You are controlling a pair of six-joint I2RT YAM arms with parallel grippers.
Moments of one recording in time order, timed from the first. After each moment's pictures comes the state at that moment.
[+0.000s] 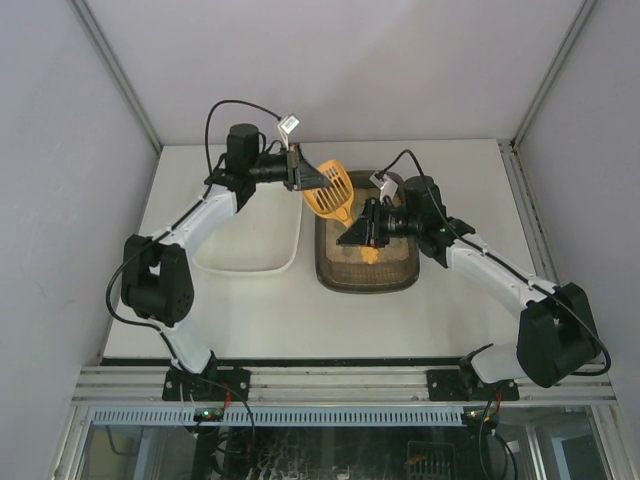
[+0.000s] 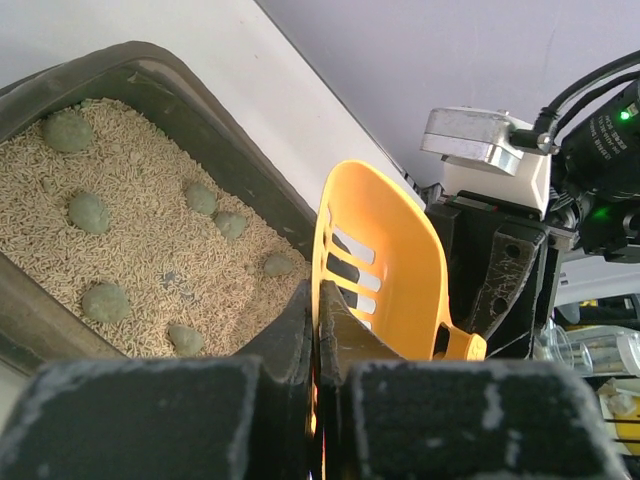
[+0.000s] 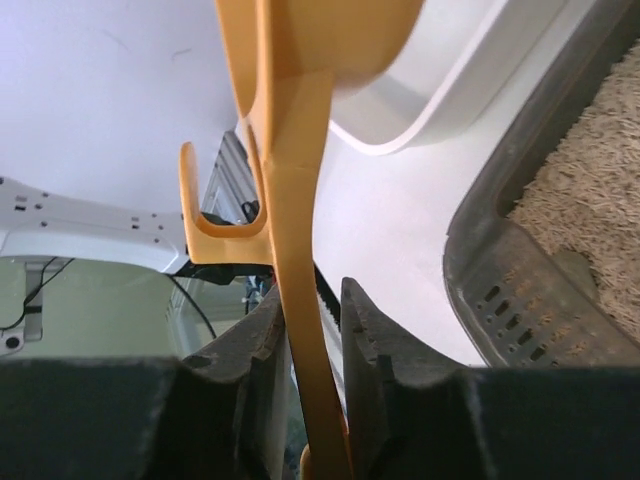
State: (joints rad) left arm -0.32 1.76 1.43 0.01 0.97 -0.50; right arm 0.47 1.38 0.98 -0.11 -0.73 0.68
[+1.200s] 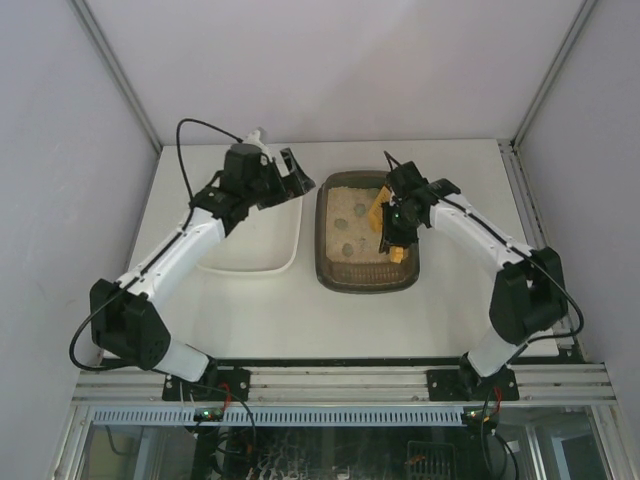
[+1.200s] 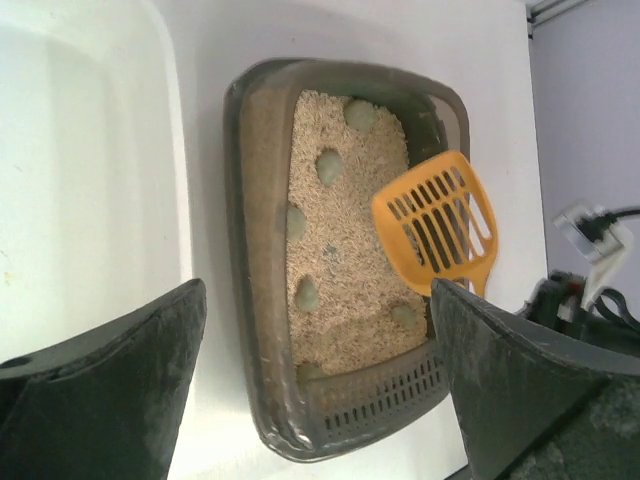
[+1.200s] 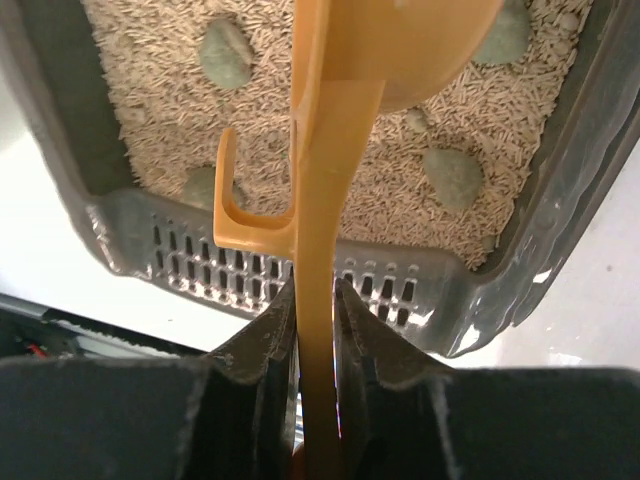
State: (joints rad) left arm -0.39 1.48 1.32 -0.35 0.12 -0.64; right arm 0.44 1.59 1.32 -0.90 -0.16 0.48
